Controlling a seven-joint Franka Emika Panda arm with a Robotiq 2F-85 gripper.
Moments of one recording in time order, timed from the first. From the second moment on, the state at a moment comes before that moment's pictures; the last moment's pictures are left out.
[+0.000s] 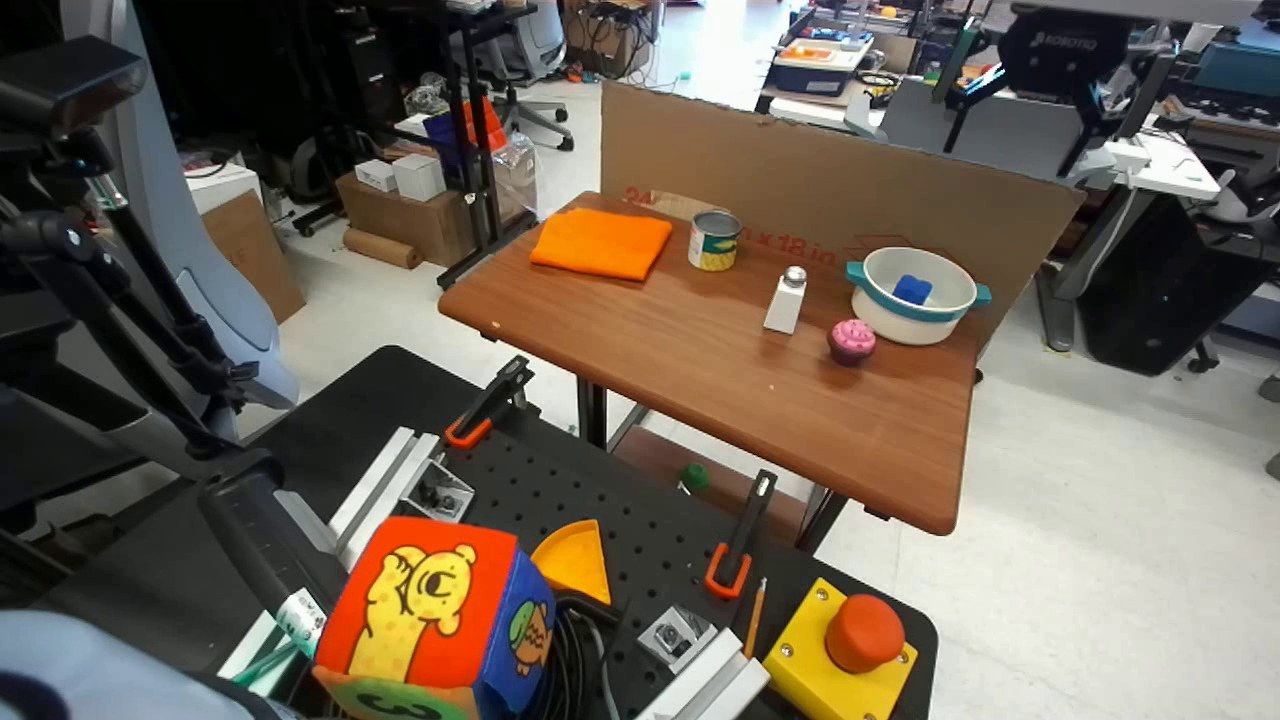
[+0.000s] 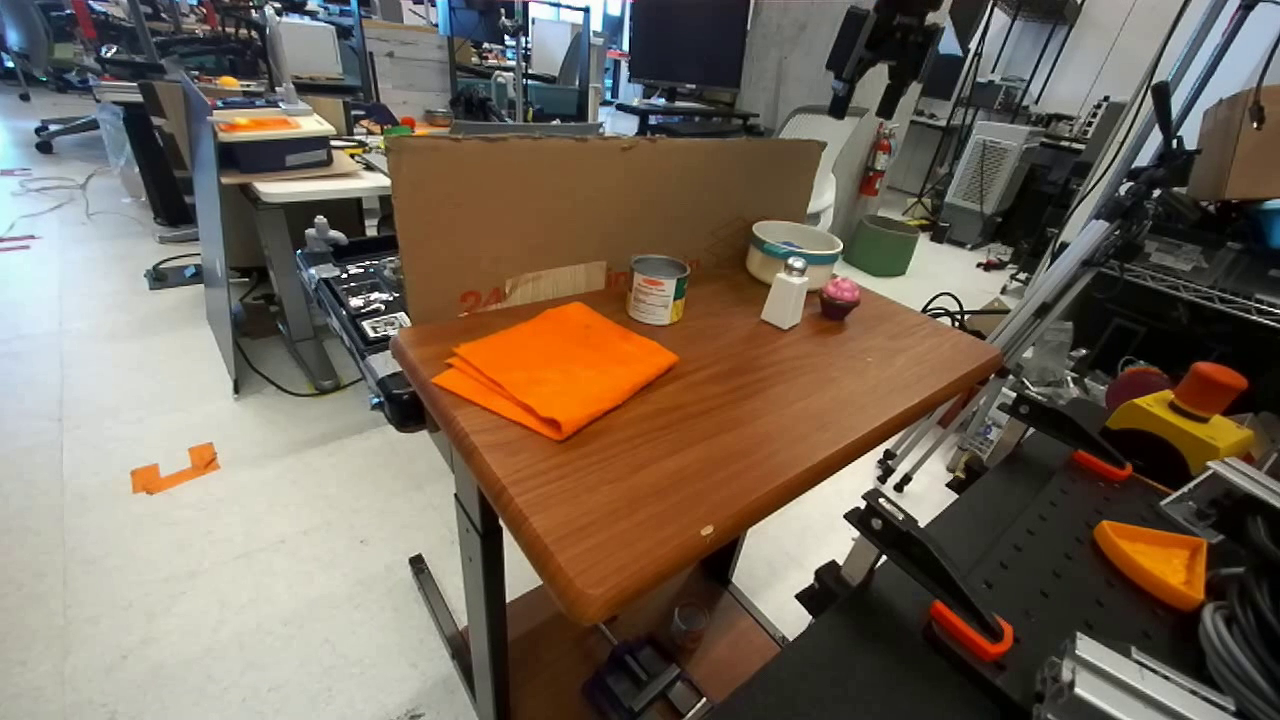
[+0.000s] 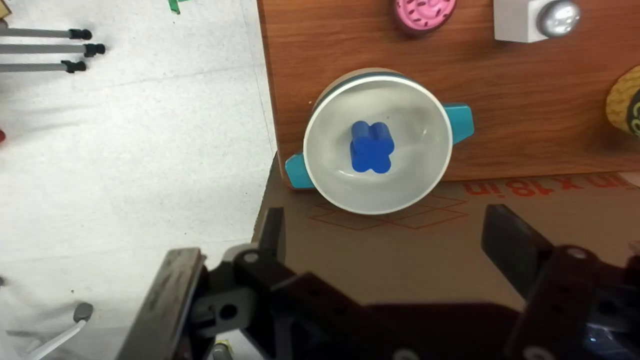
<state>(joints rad) -0.17 0.45 -0.11 -1.74 0.03 2.32 -0.26</state>
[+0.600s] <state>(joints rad) -0.17 0.65 -0.10 -1.58 0.03 2.25 -0.23</state>
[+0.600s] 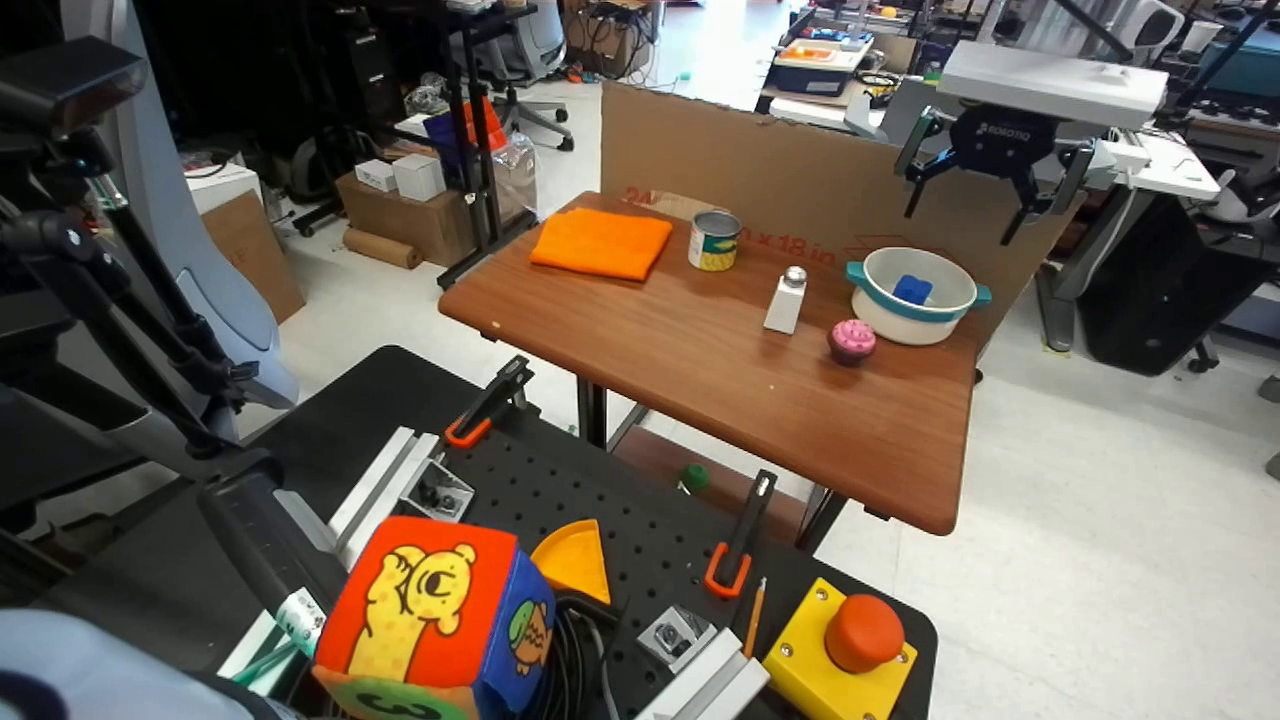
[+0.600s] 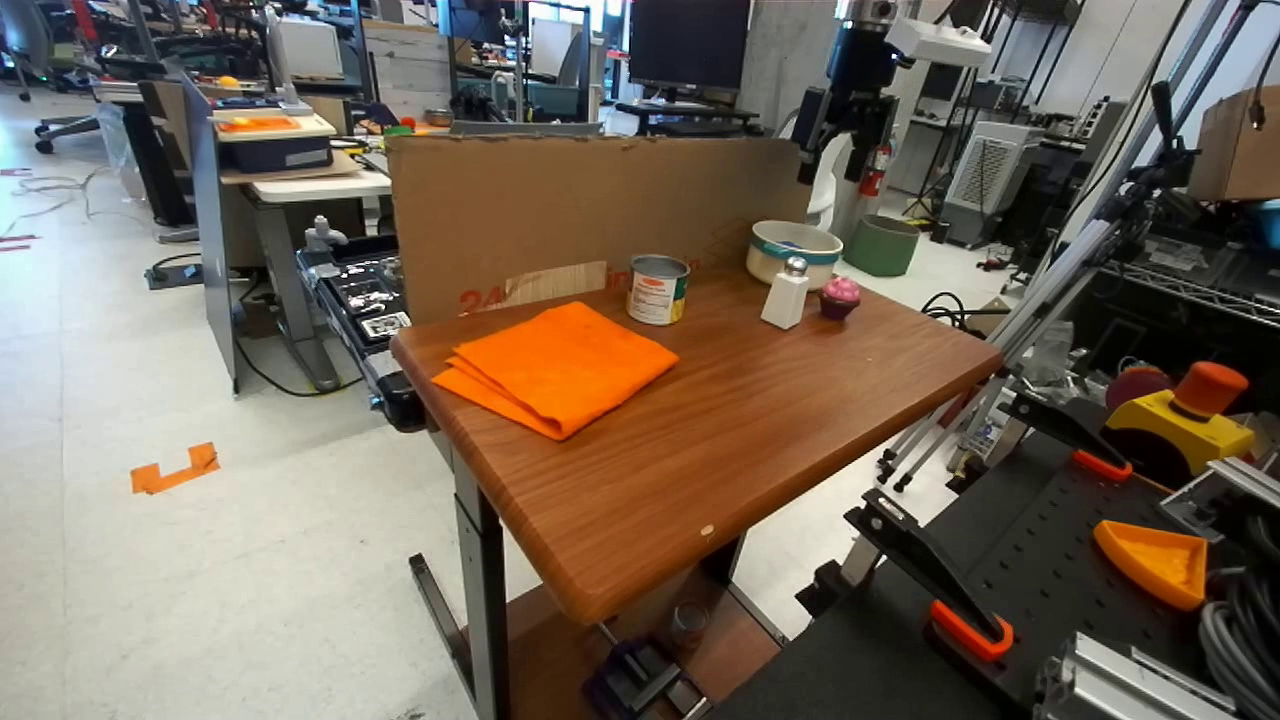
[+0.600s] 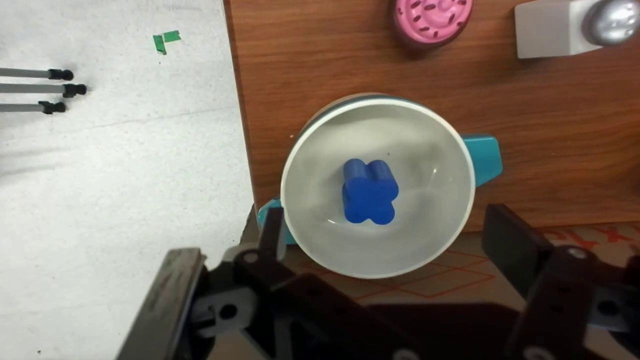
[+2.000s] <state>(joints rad) -0.15 0.97 -0.10 -1.18 -0.02 2.02 -0.11</state>
